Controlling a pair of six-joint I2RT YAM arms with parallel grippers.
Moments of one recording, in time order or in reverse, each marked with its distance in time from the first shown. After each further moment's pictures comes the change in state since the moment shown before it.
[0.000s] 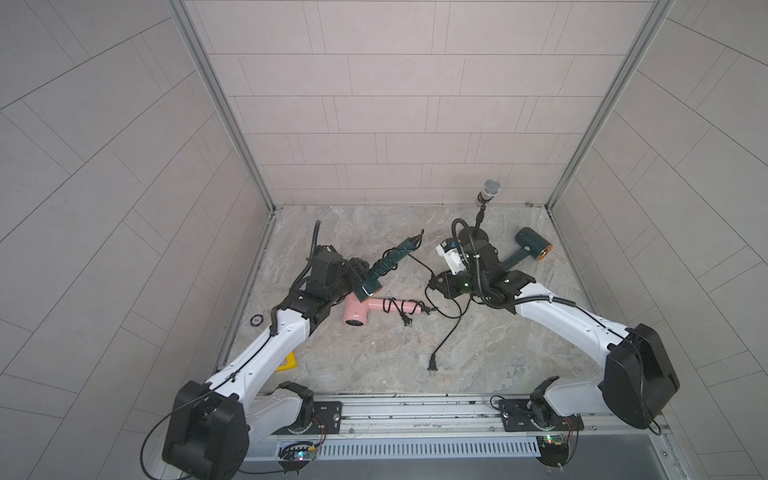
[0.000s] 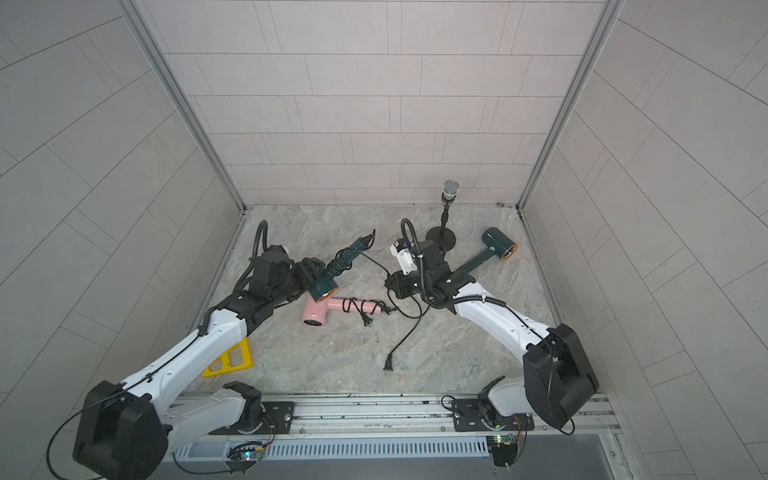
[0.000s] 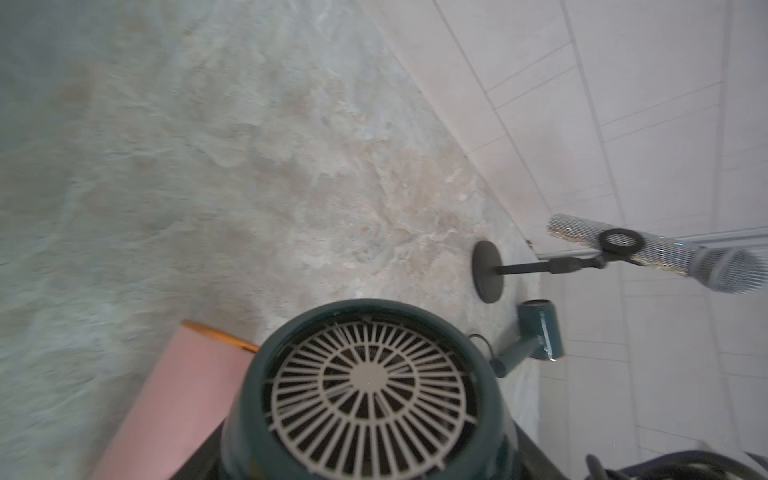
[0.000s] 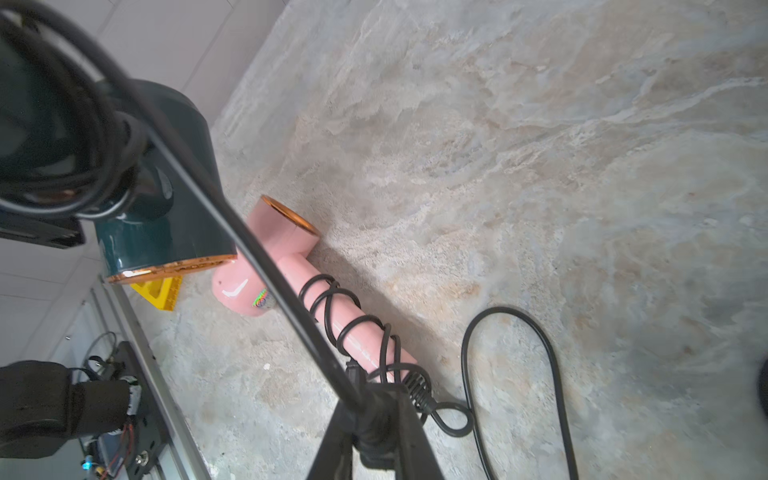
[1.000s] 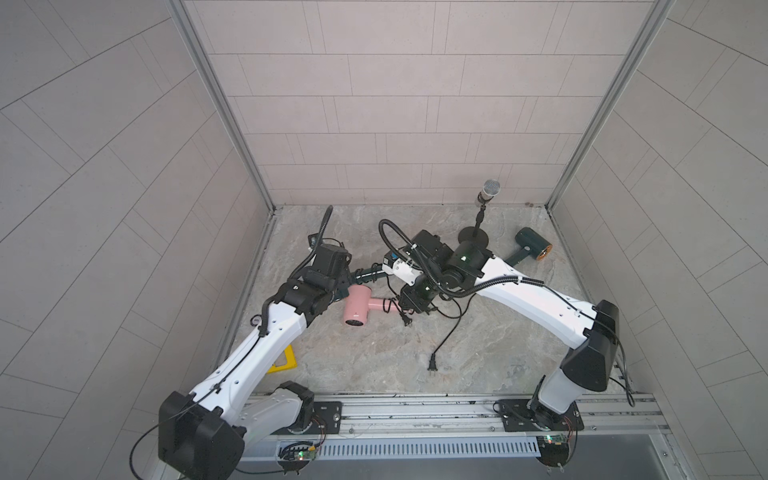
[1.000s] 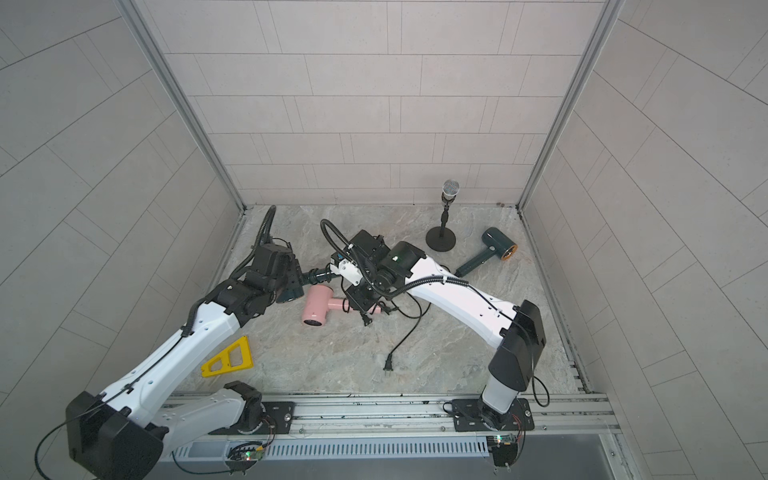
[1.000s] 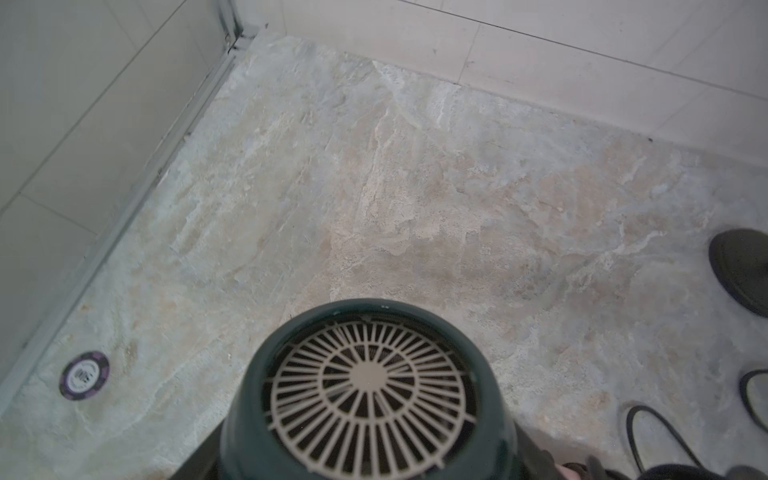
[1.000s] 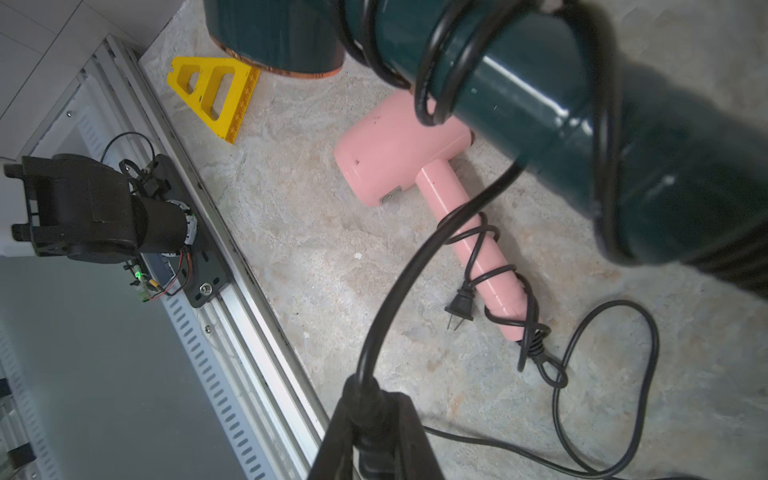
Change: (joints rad) left arm -0.099 0.018 0.234 -0.369 -0.435 0.484; right arm 0.300 0.335 0.734 -0.769 0.039 -0.208
